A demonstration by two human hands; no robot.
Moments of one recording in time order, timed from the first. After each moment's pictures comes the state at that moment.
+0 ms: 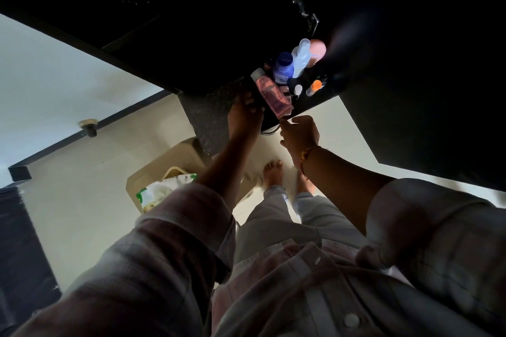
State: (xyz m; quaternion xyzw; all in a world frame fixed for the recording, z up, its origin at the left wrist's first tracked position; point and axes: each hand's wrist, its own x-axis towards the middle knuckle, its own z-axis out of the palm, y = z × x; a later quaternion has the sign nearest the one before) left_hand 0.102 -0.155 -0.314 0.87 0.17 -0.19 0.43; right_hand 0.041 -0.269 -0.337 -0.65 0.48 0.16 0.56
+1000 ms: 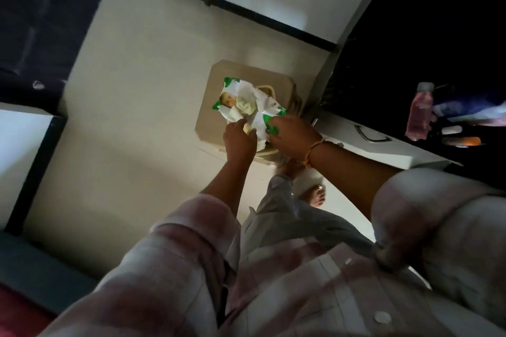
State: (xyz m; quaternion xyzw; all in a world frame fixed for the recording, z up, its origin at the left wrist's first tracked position) left_hand -0.138 0.036 -0.345 0.80 0.49 -0.04 0.35; right_hand -0.026 -0.066 -0.282 -0.83 -0.37 0.39 0.15
